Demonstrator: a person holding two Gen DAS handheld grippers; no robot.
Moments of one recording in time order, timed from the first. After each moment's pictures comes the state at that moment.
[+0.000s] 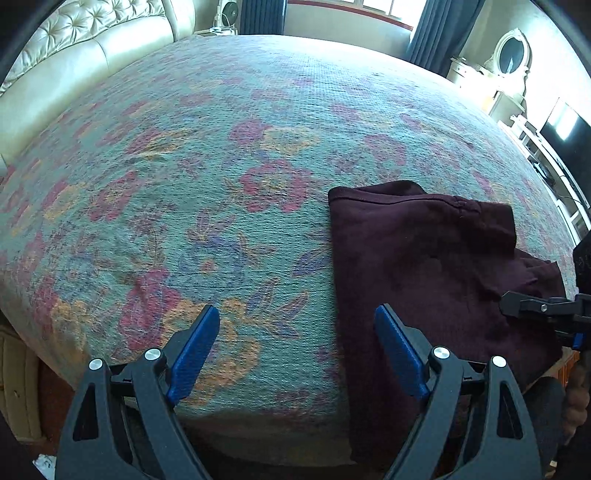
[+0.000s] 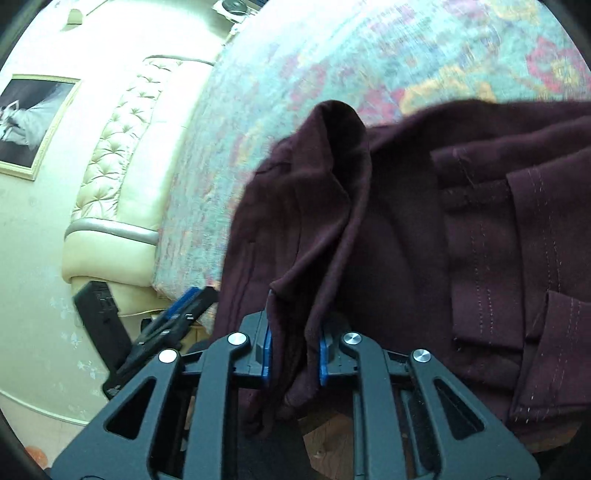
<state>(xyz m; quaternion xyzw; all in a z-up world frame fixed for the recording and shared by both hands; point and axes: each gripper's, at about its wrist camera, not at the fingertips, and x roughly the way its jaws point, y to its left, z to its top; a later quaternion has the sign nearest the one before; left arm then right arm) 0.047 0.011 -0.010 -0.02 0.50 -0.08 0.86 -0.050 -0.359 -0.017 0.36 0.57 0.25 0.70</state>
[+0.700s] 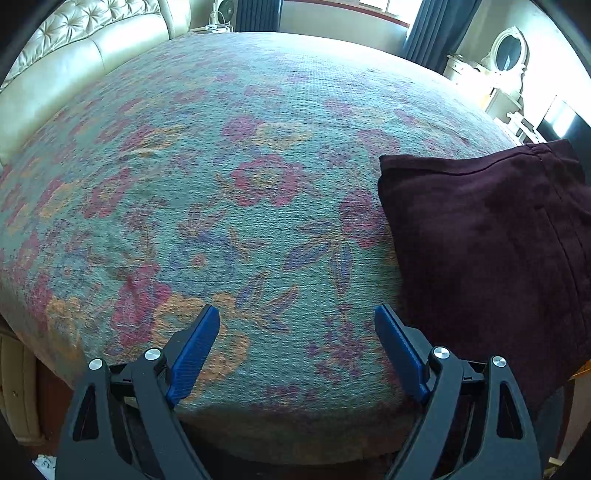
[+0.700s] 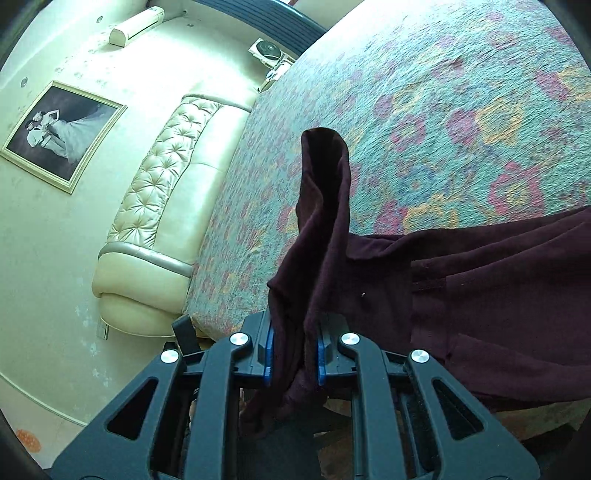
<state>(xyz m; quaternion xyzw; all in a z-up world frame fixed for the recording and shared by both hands) 0.046 0.006 -0.012 -0.02 0.51 -0.09 0.86 -0.059 -0.456 0.073 0.37 0.50 0.25 0.74</state>
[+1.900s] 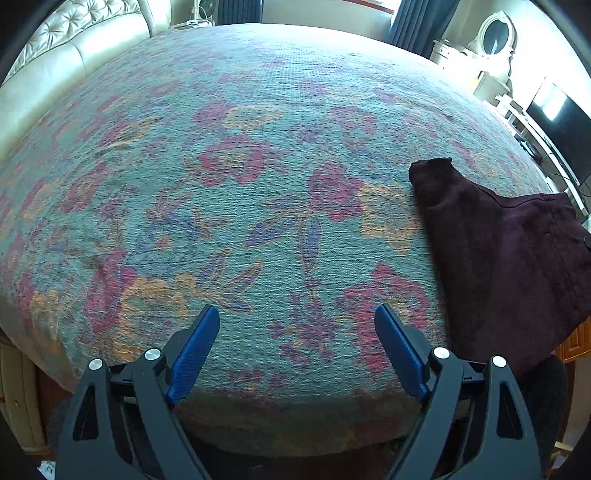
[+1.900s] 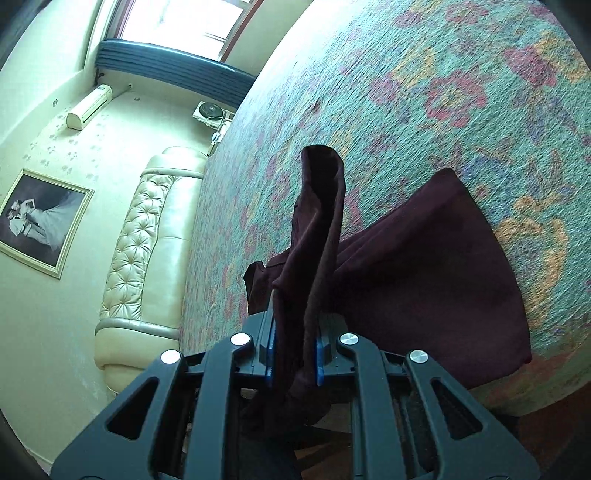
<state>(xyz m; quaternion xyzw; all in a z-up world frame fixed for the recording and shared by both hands) 0.037 -0.015 -0.025 0.00 0.52 -0.12 0.85 -0.108 -0.611 0.010 0.48 0.46 0.13 0.74</state>
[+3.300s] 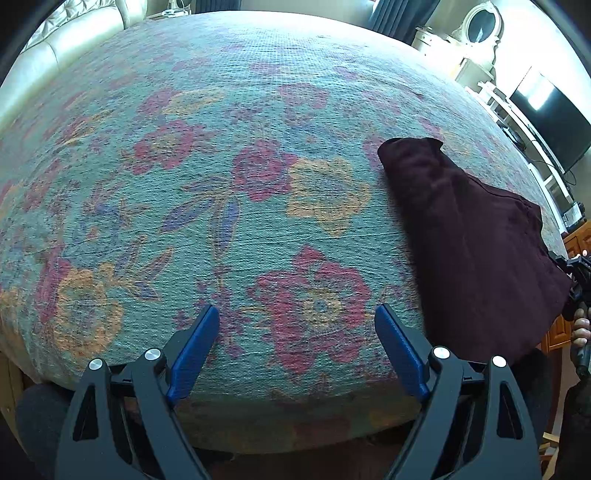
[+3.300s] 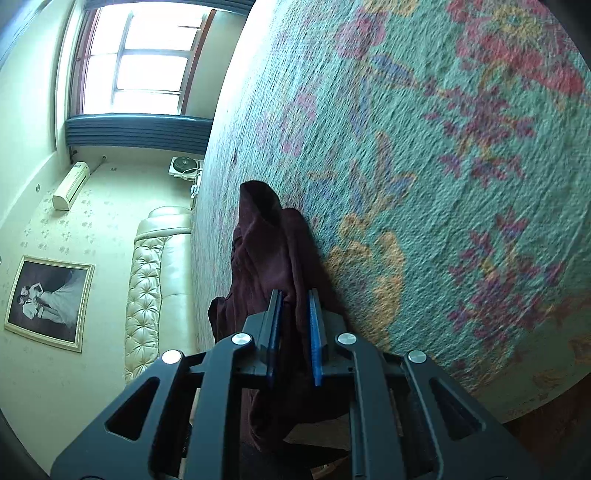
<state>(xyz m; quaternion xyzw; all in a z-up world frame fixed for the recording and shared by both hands) 0.034 -0.062 -0.037 -0.01 0.54 -0.16 0.82 -0.159 -0.704 -0.070 0.58 0.42 0.05 0.69</state>
